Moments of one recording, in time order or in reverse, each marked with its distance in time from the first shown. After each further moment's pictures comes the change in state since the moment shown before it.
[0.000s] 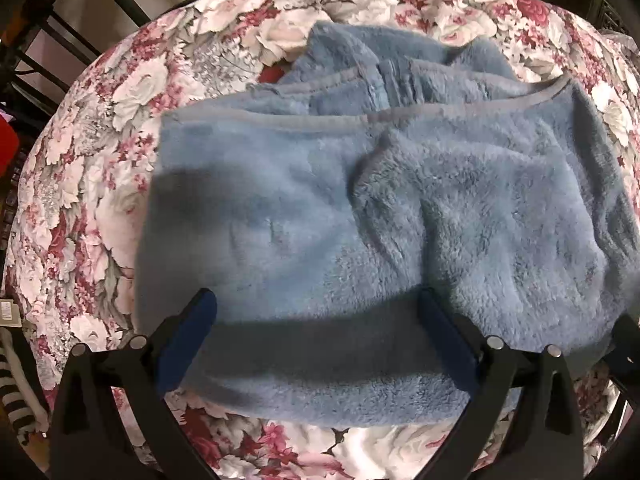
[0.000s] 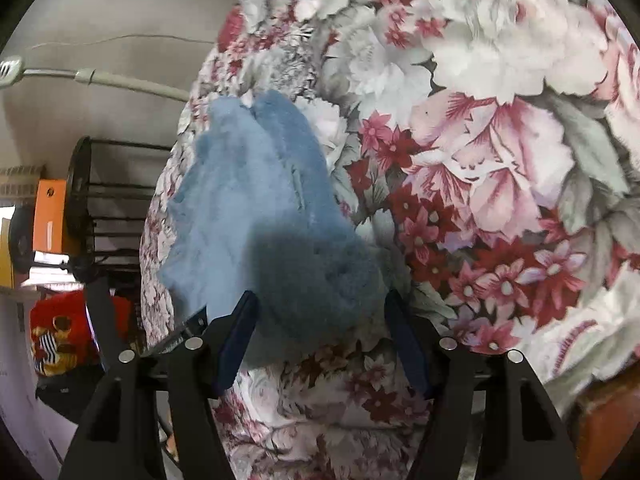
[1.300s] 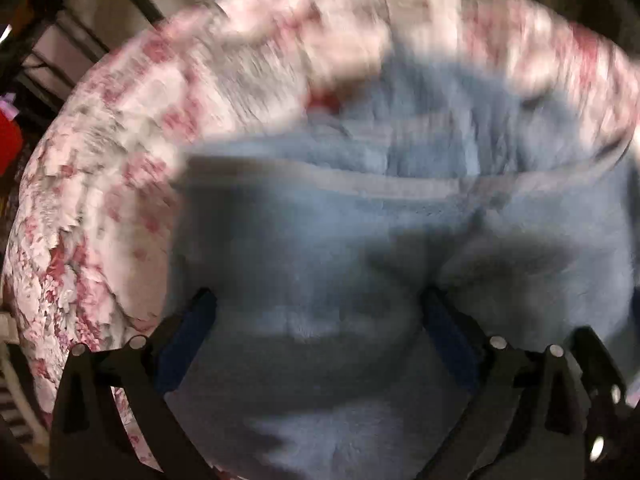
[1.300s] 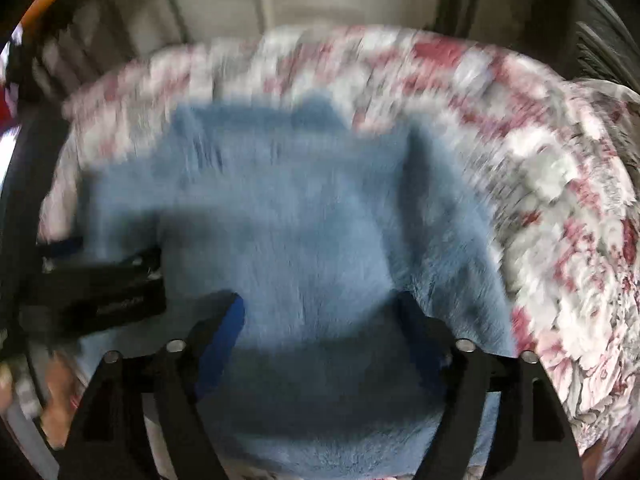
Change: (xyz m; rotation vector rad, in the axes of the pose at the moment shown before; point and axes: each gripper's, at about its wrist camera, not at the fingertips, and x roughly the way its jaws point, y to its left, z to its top) left arm 0.039 0.030 0.034 -0.028 -0.041 0.045; right arm 0.088 0.142 -0.017 -0.770 -0.065 -0.560
